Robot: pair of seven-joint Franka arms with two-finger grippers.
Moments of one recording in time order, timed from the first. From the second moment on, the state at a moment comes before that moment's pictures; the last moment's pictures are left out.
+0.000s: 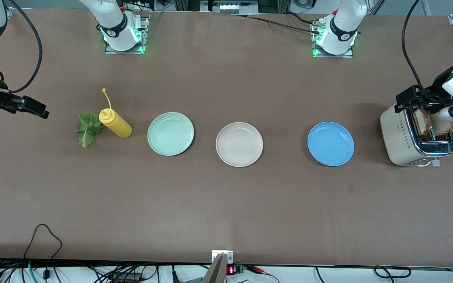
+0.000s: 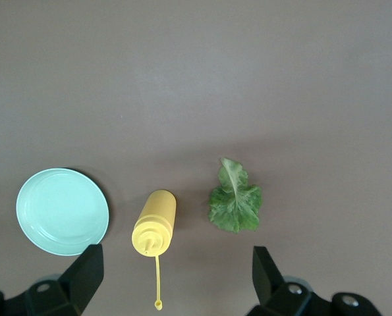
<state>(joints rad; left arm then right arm) 0.00 0.07 -0.03 -1.55 -0.02 1.61 -0.01 -0.02 0.11 0.01 -1.56 0.00 1.64 0.15</state>
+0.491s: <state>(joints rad) 0.01 0.07 -0.02 -1.55 -0.02 1.61 -0.01 -0.02 0.11 0.01 -1.56 0.00 1.64 0.15</state>
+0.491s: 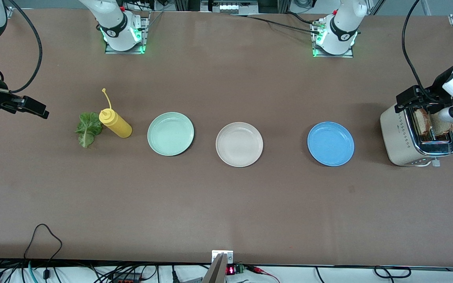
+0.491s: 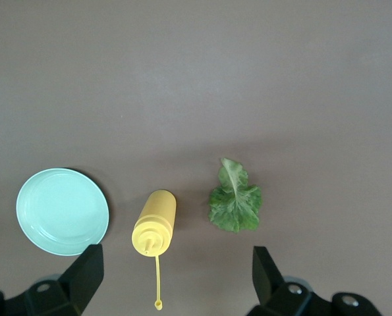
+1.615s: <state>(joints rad) 0.27 0.39 -0.01 -1.53 0.00 1.60 0.00 -0.03 0.16 0.01 -1.56 0.00 1.64 0.14</state>
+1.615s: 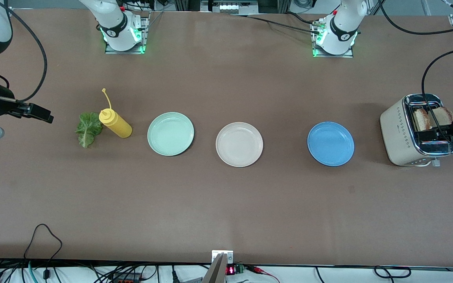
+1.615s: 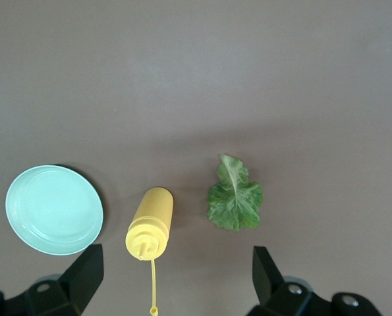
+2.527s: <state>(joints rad) 0.31 0.45 0.00 -1.55 0.03 1.52 0.00 -0.03 0.19 0.01 -1.56 0.00 1.61 0.14</state>
